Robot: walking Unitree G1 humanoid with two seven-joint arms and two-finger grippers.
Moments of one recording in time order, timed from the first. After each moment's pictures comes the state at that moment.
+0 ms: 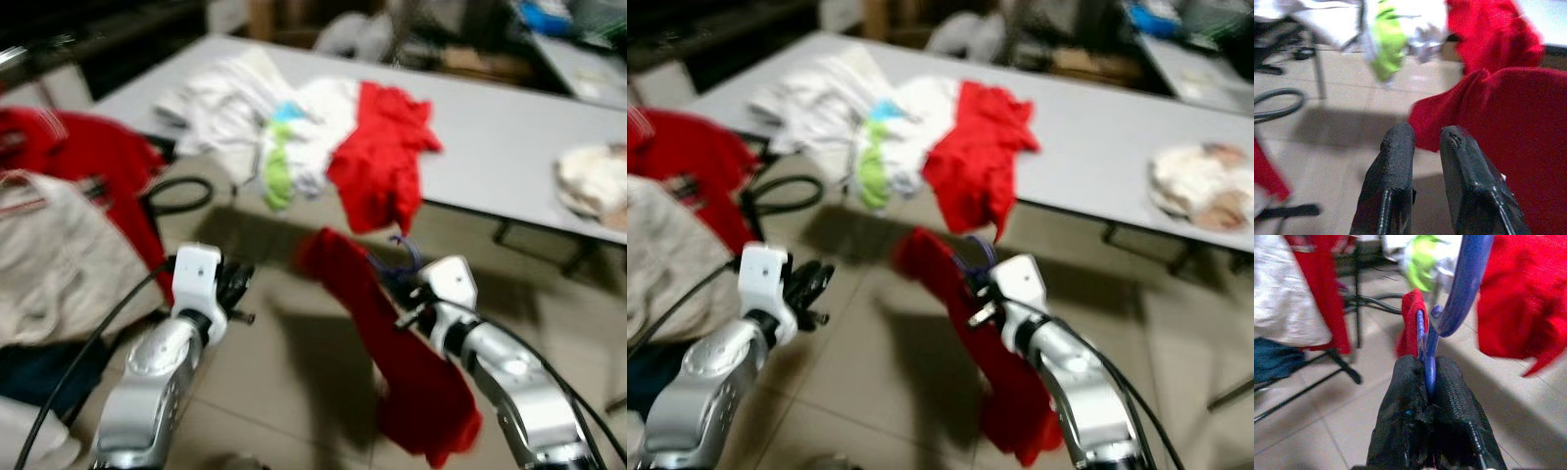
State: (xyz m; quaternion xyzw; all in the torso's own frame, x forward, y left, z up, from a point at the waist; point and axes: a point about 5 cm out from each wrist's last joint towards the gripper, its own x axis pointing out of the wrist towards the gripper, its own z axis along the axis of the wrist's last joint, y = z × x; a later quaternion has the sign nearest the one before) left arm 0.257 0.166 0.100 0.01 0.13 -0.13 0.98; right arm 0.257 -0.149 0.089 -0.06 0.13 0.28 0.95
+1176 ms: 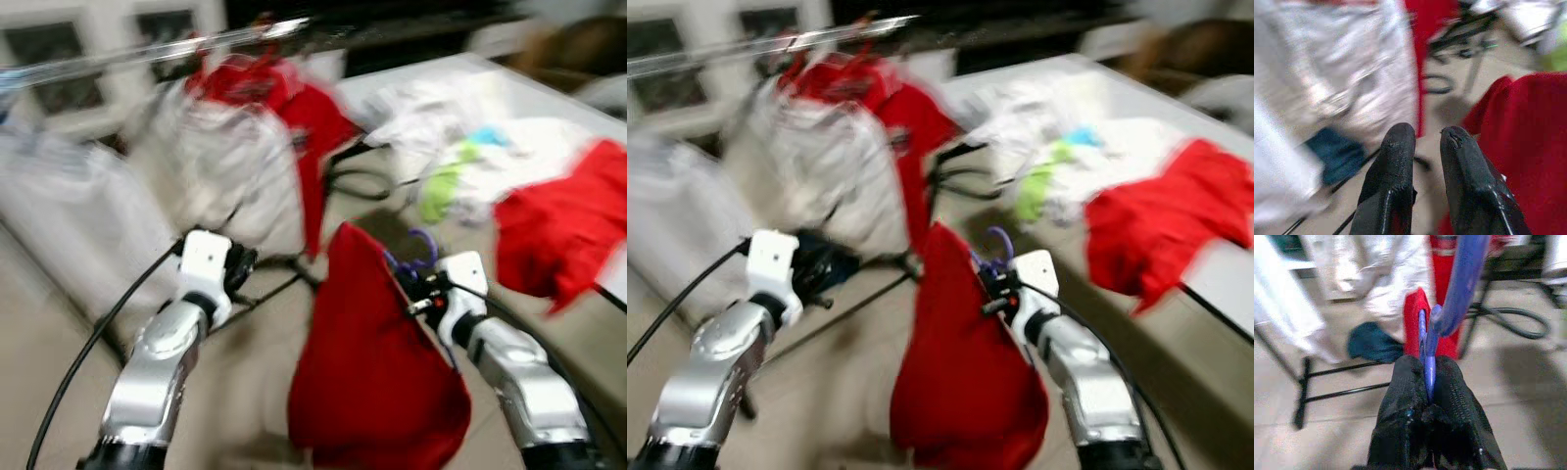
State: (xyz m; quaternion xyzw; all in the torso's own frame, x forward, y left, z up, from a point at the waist) left arm 0.270 0.170 0.101 0.04 0.12 -0.12 0.98; right arm 0.272 -0.157 0.077 0.01 0.15 0.24 0.96
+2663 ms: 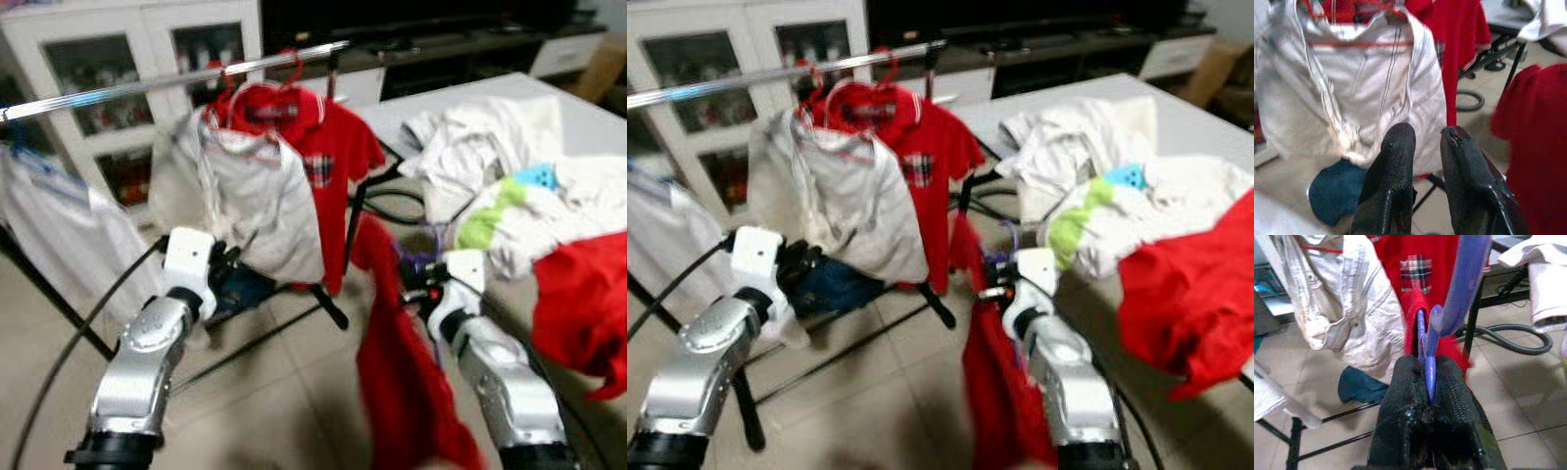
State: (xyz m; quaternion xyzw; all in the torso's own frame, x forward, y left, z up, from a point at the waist) left arm 0.284 0.172 0.111 0.05 0.09 -0.13 0.99; right arm 0.275 -0.158 0.080 0.05 0.14 0.14 0.98
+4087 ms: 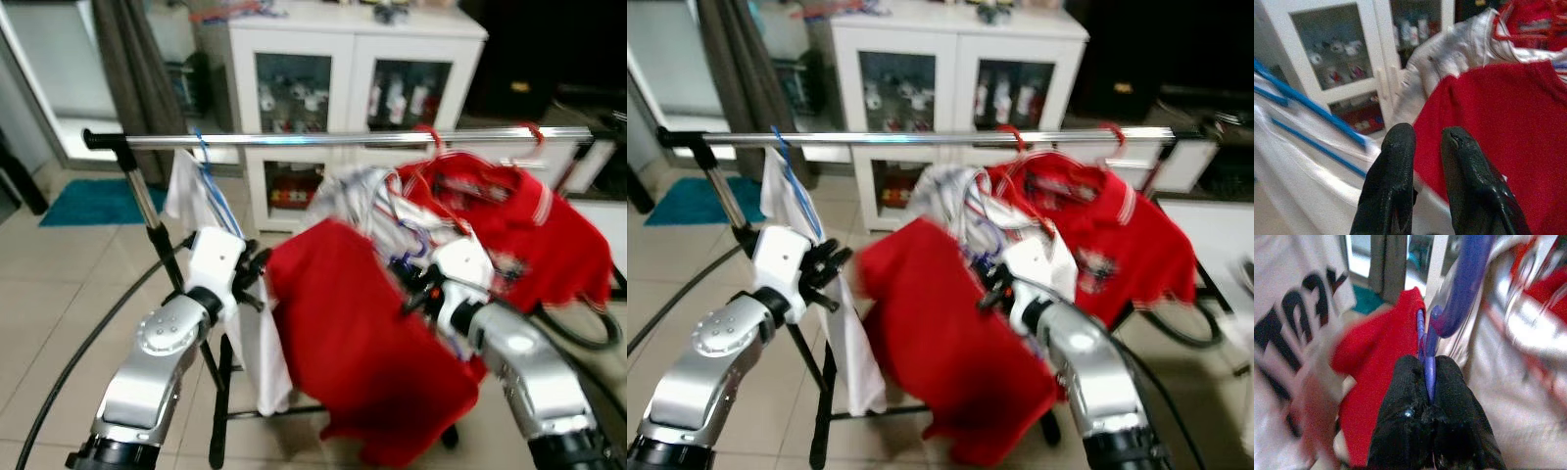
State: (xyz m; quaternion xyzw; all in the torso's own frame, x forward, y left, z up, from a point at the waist) left arm 0.272 0.150 0.126 0.10 0.06 -0.22 0.97; right arm 0.280 -0.159 0.108 -0.06 0.11 0.26 0.96
